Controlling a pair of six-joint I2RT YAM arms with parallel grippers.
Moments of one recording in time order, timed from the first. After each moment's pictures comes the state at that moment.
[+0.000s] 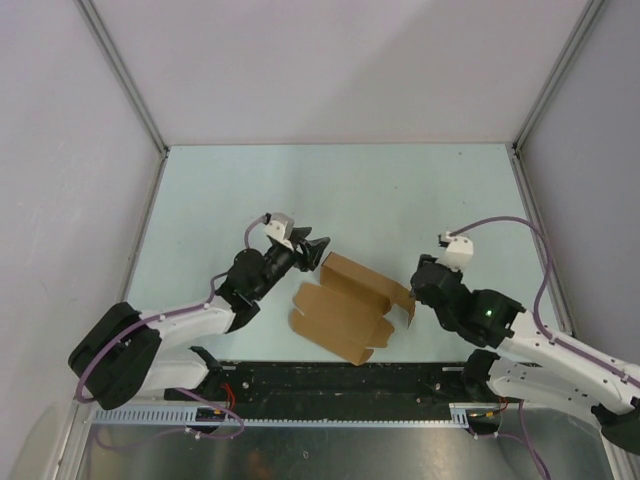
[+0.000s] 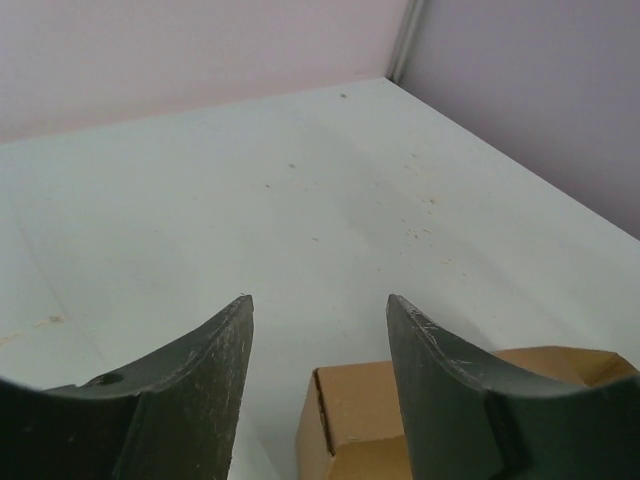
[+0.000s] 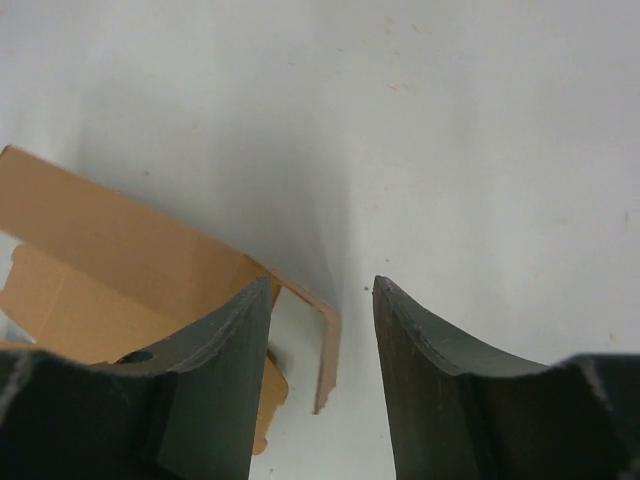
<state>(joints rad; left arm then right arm) -0.72 1.21 0.39 0.91 -0.06 -0.19 0.99 0.81 0.71 -0.68 0.76 0.78</state>
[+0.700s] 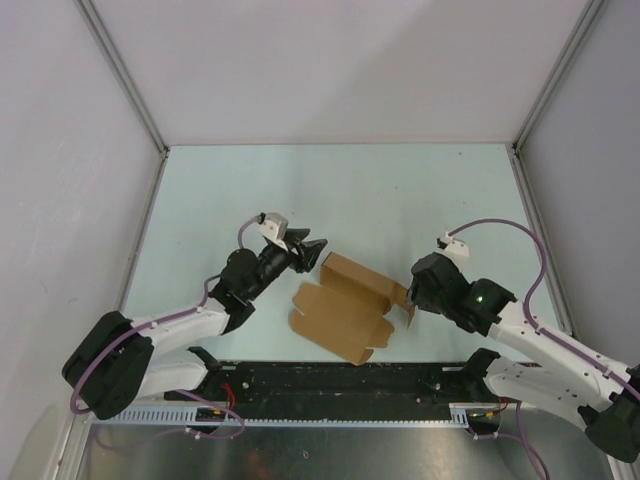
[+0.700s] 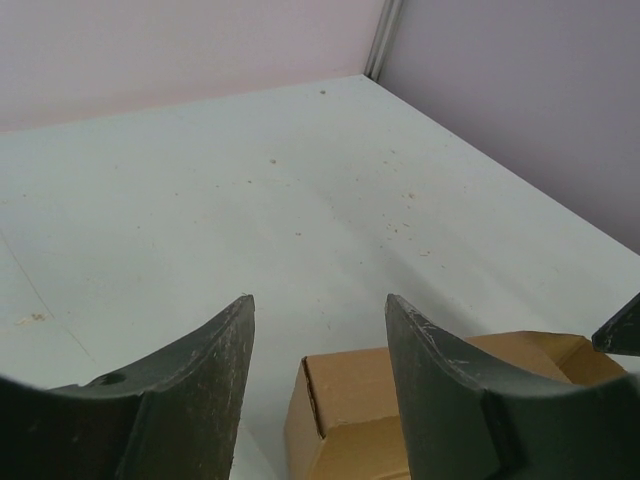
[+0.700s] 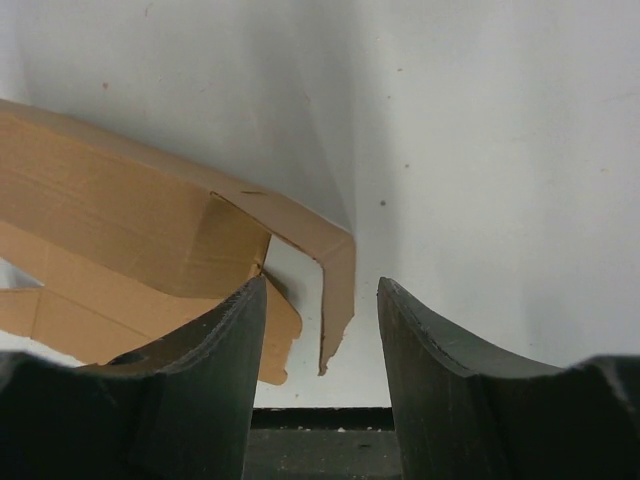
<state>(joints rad) -0.67 1.18 0.39 0.86 0.06 -0.24 0.79 0.87 0.71 -0.81 0.42 0.93</state>
